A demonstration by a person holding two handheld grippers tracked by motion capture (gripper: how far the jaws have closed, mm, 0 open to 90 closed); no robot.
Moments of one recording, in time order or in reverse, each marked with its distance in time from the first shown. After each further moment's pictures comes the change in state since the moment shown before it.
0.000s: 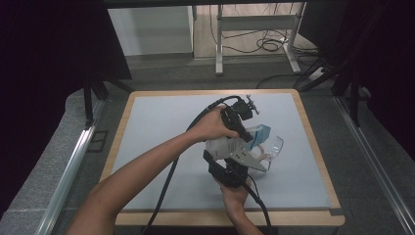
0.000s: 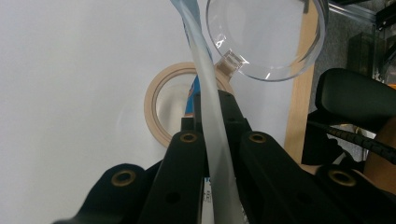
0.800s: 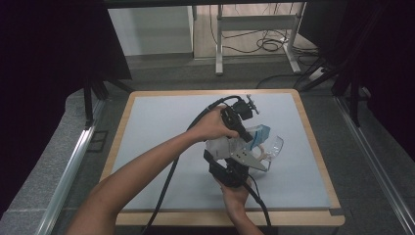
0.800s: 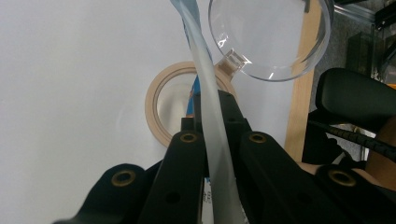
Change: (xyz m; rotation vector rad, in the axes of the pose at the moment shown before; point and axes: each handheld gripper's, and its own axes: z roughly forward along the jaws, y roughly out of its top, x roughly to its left) left arm 0.002 0.001 0.002 0.003 -0.007 -0.007; right arm 0.000 0.002 -0.002 0.003 0.004 0.009
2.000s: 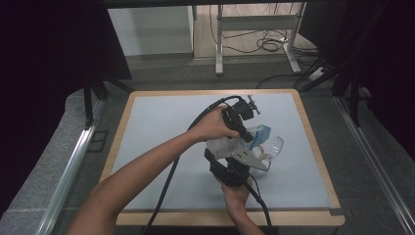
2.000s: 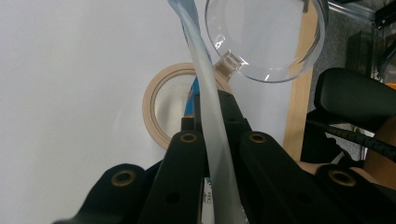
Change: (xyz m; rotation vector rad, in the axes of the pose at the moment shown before) left arm -0.002 0.002 0.000 0.006 0.001 0.002; right arm -0.001 0.002 -0.001 -0.014 0.001 -0.004
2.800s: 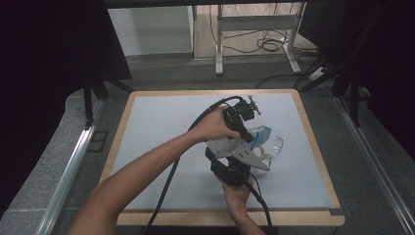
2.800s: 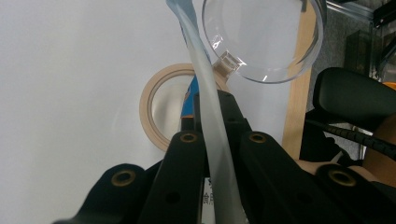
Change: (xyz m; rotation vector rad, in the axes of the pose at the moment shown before) left arm -0.001 0.001 0.002 -0.002 -0.003 0.002; right arm -0.001 0.003 -0.001 -0.012 -0.001 -0.004
